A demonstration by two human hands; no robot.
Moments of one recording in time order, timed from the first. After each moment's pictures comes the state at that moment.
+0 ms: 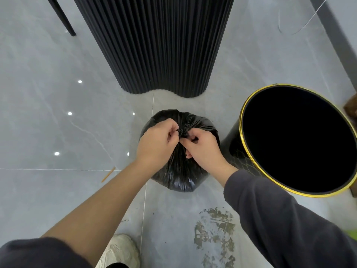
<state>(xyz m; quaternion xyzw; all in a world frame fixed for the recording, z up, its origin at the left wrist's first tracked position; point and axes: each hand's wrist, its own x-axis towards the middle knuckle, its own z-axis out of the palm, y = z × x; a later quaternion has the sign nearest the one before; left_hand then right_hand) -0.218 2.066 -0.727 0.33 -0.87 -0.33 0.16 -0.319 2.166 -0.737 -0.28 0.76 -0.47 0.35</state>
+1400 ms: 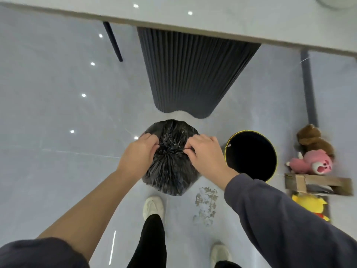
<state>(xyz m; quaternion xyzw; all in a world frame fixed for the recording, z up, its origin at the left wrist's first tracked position) -0.077 1.995 -0.393 0.32 -0.91 -0.27 0.05 -0.251 2.122 -0.390 -0.54 0.80 -0.13 0.21</state>
